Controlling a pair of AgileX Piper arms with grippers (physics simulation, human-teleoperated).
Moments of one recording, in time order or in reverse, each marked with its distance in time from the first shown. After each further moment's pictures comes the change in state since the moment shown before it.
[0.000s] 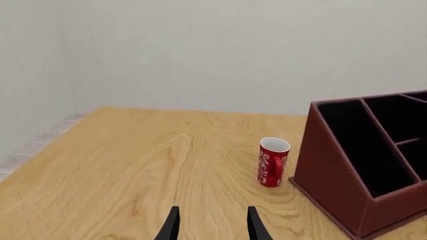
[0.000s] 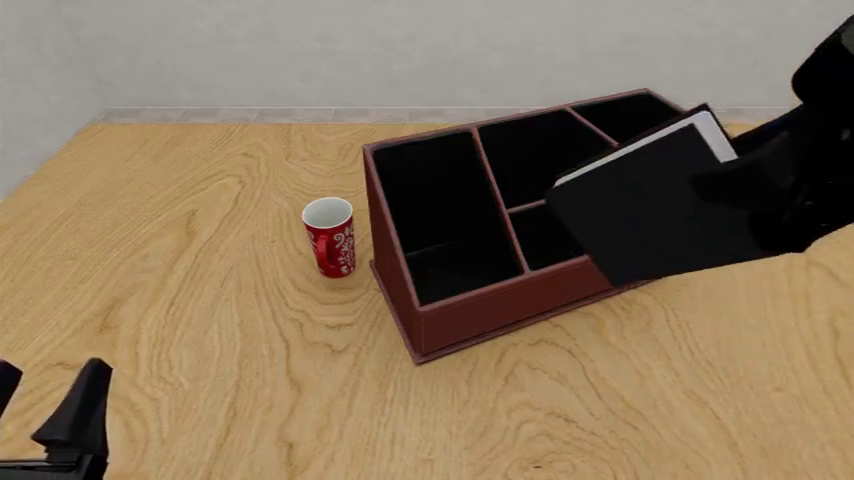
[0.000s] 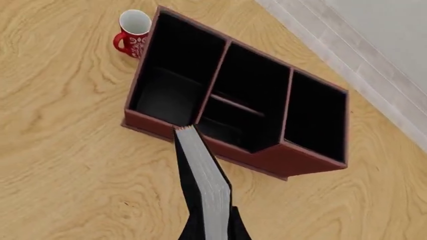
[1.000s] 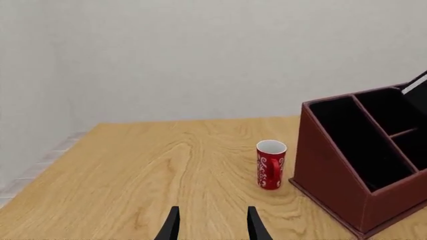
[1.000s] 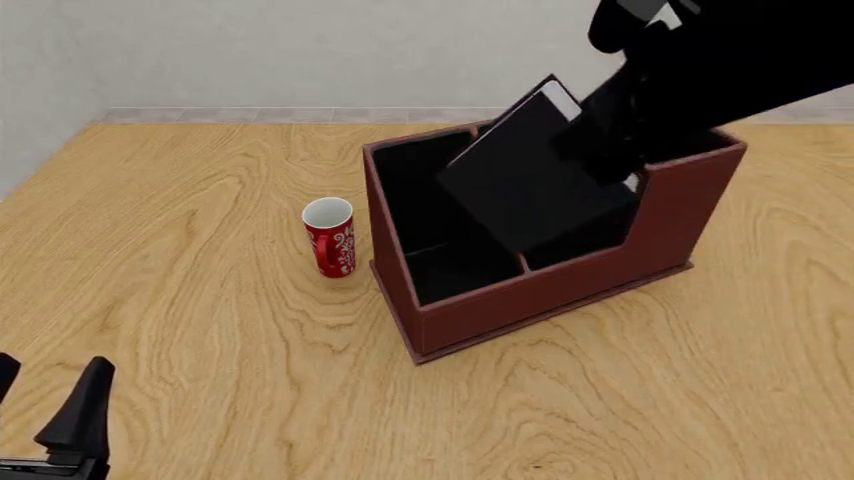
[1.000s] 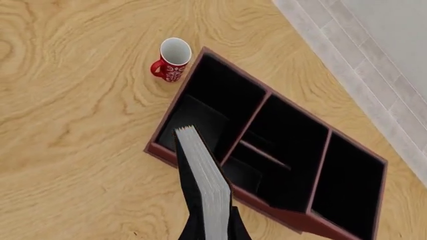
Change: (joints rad) left arm -0.037 0.000 -0.008 -0.024 0.080; right arm 0.175 0.316 -0.260 0.000 -0.005
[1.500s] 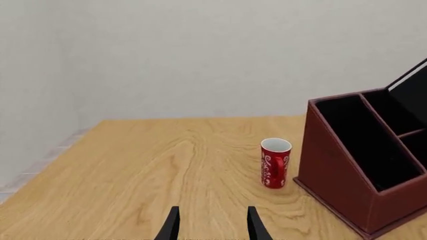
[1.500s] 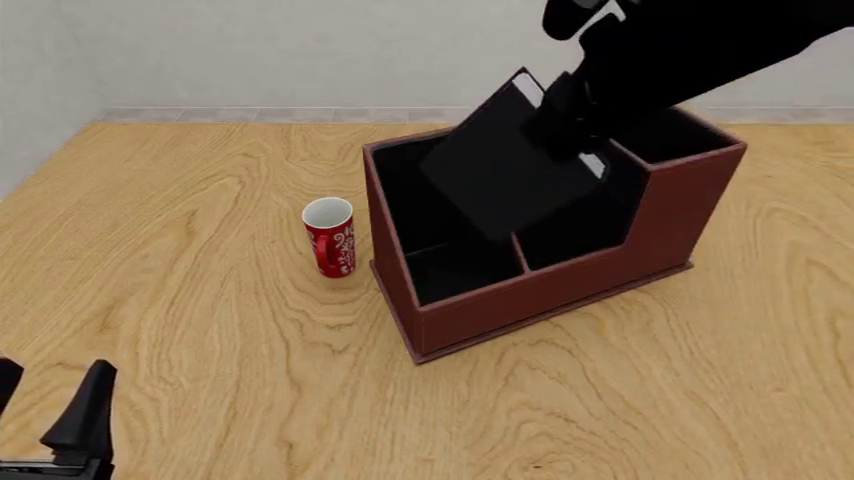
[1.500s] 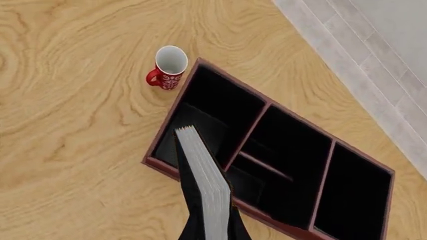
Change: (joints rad) left arm 0.022 0.000 0.036 -0.036 -0.010; right arm -0.001 0.116 -0.098 0.000 0.026
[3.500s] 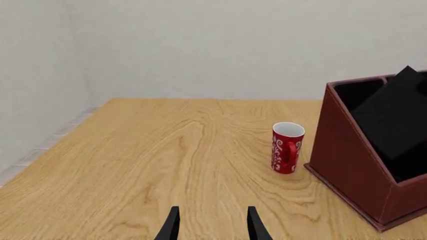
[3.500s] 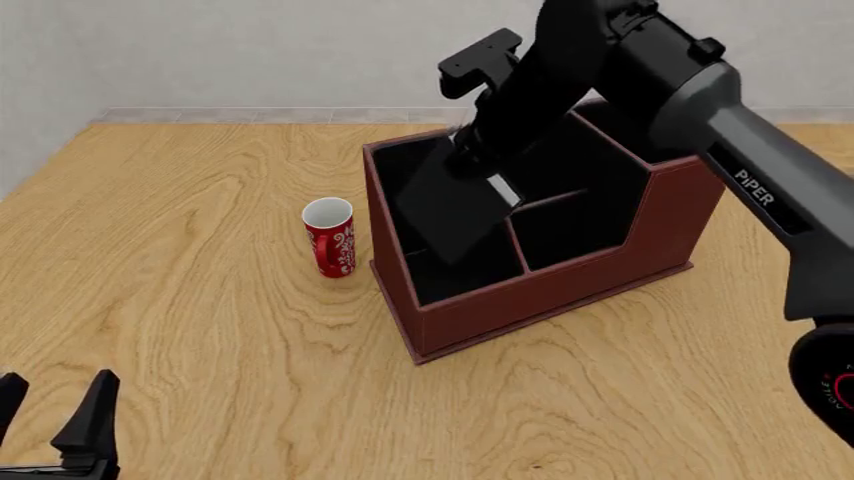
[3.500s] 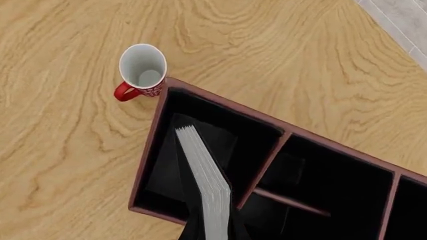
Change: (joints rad) left arm 0.052 0.000 0.025 0.051 -0.015; right arm -0.031 0.434 -0.229 0.000 0.132
